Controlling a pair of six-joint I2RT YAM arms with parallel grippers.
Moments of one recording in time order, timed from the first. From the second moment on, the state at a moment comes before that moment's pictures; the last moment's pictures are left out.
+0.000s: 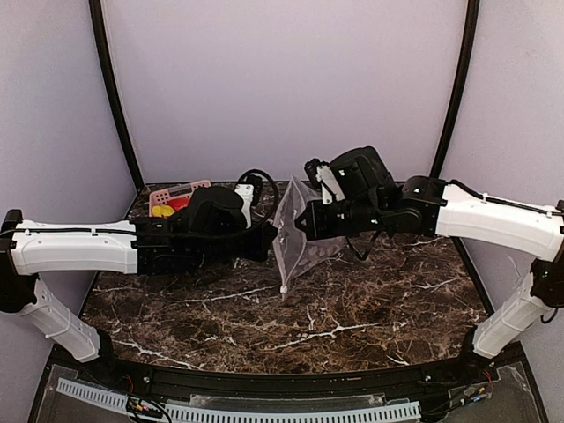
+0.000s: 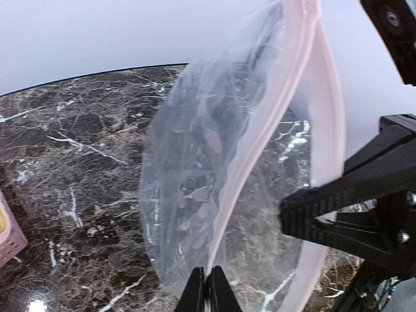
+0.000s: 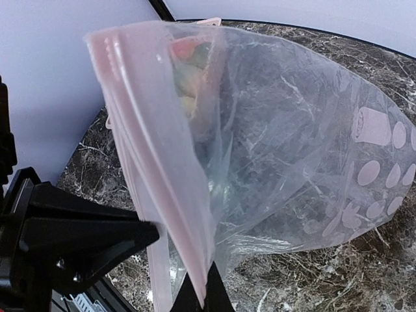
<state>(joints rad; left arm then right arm) -1.09 1.44 1.10 -0.13 -0.35 -0.55 1.02 1.50 1.35 -0.46 0.09 0.55</state>
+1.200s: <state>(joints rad) -1.05 1.35 1.12 -0.18 -0.43 -0.46 1.06 1.36 1.21 -0.43 0.08 0.64</state>
